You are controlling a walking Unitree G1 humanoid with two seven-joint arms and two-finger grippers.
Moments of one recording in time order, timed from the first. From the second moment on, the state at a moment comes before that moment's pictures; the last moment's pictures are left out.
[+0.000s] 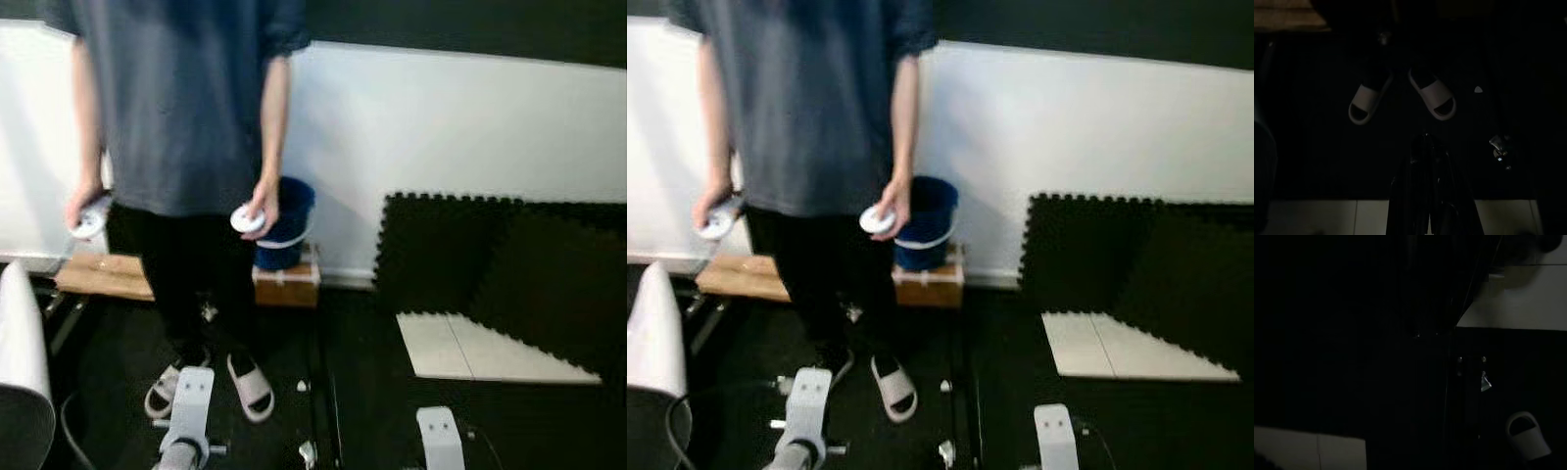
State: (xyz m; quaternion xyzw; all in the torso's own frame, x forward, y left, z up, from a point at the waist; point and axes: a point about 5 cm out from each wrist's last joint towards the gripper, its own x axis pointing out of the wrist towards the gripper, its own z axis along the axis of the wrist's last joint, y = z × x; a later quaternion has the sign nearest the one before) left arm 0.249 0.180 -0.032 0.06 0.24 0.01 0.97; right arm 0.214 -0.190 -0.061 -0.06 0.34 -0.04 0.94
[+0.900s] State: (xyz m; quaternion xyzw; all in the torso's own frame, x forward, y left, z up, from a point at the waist) left arm 0.258 0.171 -0.025 0.05 0.22 -0.01 0.97; right arm 0.212 -0.199 -0.061 -0.07 0.35 -0.05 0.93
